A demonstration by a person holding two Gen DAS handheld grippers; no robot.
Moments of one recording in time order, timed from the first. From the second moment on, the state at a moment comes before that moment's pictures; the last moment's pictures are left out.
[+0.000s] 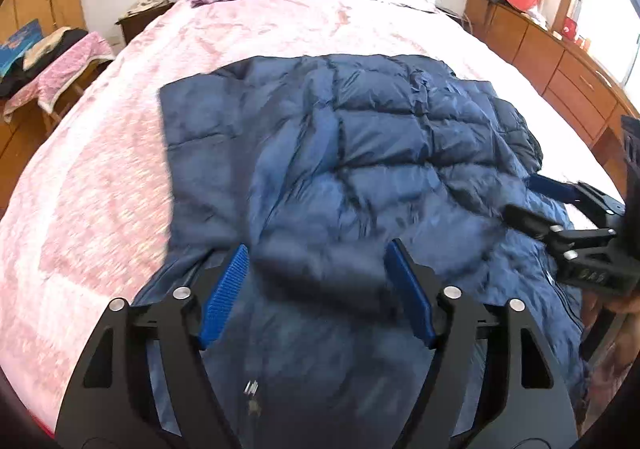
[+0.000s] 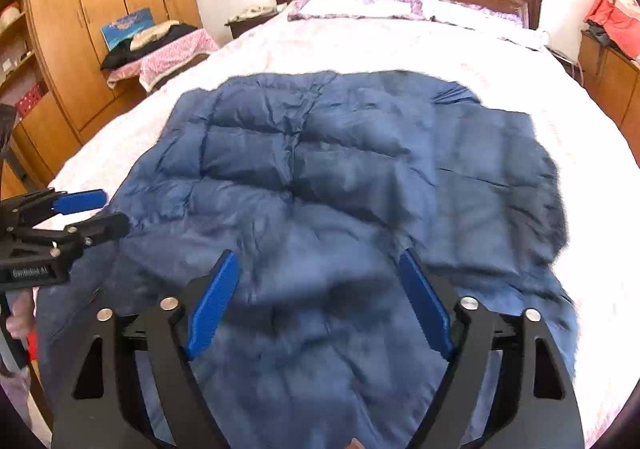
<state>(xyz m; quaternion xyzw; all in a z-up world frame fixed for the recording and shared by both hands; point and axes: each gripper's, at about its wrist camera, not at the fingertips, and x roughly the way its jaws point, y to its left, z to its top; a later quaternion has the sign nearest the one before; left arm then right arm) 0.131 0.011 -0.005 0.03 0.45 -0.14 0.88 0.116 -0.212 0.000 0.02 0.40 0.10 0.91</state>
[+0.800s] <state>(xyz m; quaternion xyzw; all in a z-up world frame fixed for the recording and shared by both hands) -0.015 0.158 -0.033 -0.03 0.51 -0.03 0.86 -0.088 -0.356 -0.032 0.09 0.43 -0.07 0.89</state>
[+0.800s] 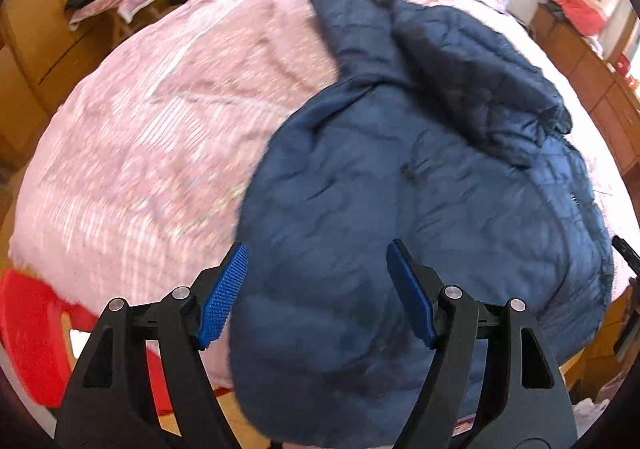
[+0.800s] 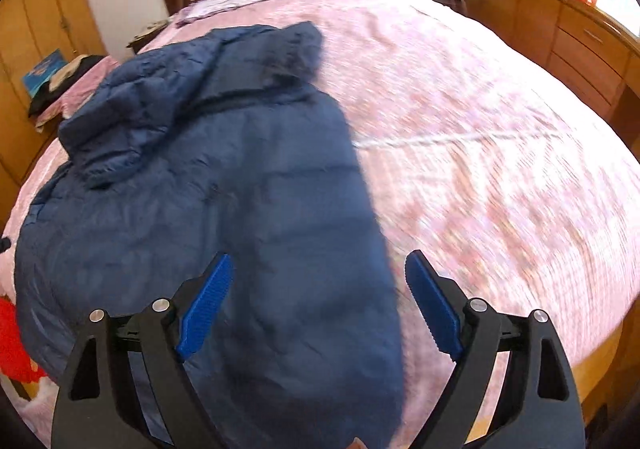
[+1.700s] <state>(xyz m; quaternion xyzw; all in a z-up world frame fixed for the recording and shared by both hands) -0.062 0.186 -0.080 -0.07 0.54 -0.05 0.84 -0.128 -0.355 -0.059 0.12 0.48 0.00 0.87</state>
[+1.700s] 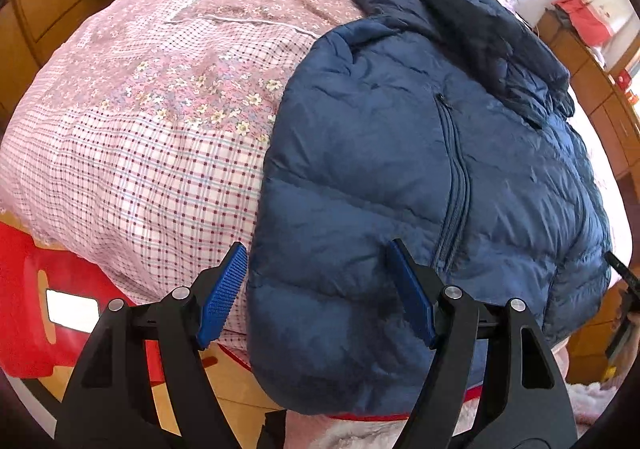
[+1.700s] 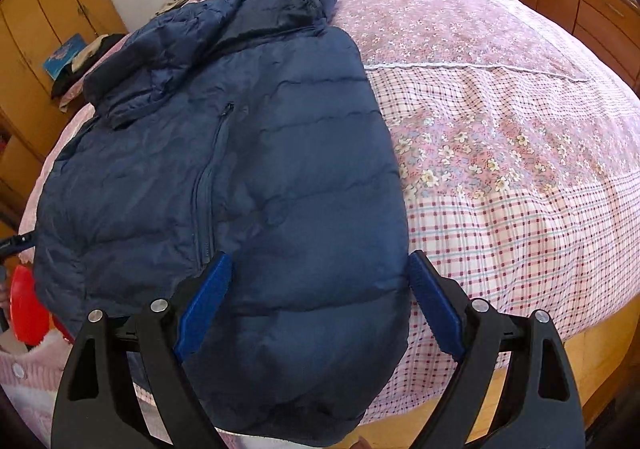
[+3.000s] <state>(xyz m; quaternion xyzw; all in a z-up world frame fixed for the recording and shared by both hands) -0.076 0.167 -0.108 -0.17 0.56 -0.11 0.80 -0.149 -0.344 -0.067 0.16 0.48 0.07 0.86</state>
